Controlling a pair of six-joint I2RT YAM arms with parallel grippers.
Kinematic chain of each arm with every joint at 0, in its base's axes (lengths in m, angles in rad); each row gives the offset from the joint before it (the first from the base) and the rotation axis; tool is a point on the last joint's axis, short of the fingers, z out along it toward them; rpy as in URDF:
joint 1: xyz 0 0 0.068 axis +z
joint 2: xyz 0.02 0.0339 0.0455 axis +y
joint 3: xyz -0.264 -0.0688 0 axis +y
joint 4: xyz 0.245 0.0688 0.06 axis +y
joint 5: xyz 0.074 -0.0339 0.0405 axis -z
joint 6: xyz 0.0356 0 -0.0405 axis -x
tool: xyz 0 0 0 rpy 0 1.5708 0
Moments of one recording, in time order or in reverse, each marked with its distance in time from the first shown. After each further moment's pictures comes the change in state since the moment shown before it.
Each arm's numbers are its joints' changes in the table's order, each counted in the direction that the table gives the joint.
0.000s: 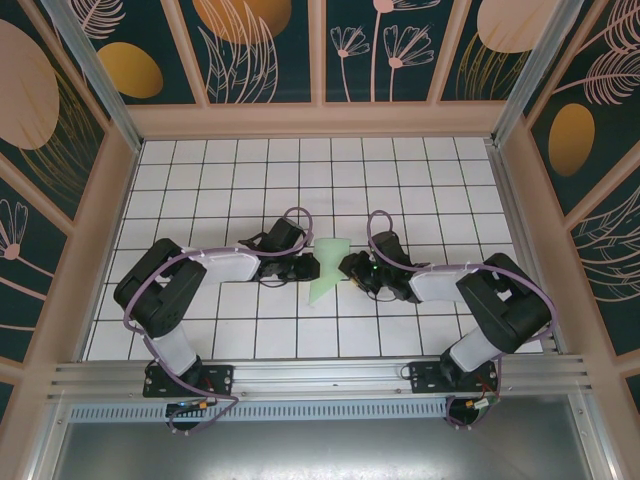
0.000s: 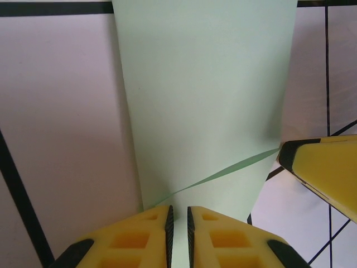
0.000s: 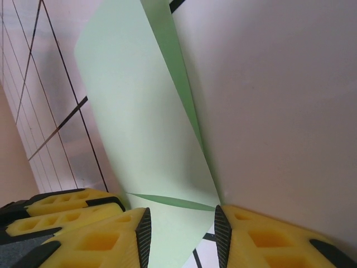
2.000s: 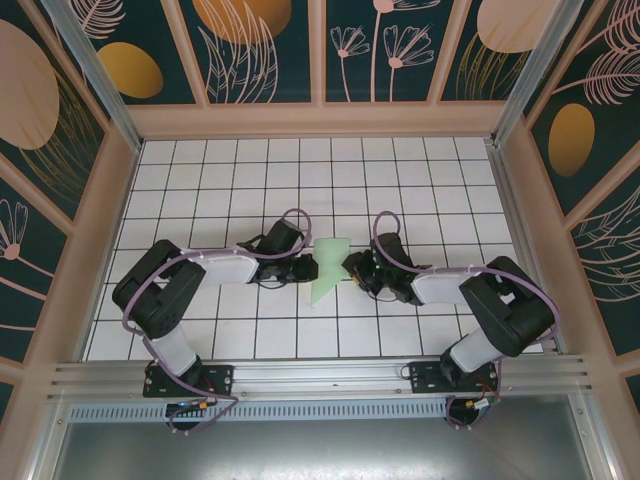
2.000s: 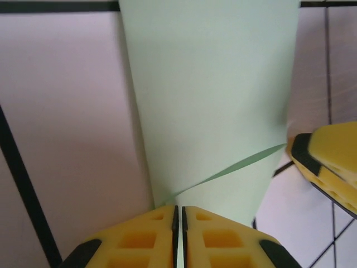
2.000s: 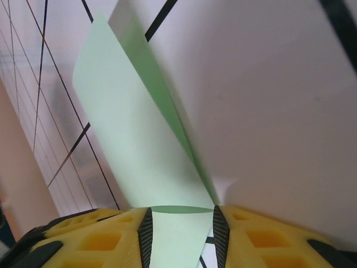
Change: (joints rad) left arm 0.001 -0.029 0.030 -0.034 -0.008 -0.004; right arm -0.001 -0.035 0.020 0.008 0.058 -0.124
